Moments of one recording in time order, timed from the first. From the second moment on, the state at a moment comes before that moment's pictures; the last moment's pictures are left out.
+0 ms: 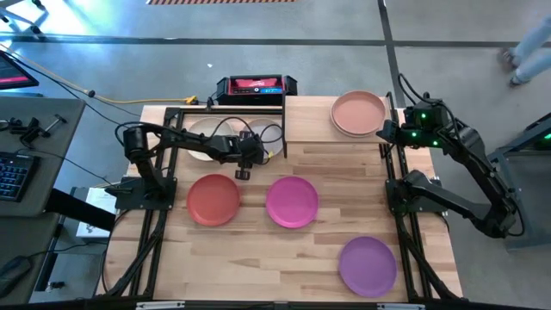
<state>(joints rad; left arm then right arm) 0.32 1.79 0.91 -0.26 -0.29 0.54 -0.92 0.63 0.97 -1.09 -0.21 0.79</state>
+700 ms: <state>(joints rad) 0.31 1.79 0.91 -0.26 -0.27 0.49 -0.92 0.63 0.97 -1.09 -0.21 0.81</state>
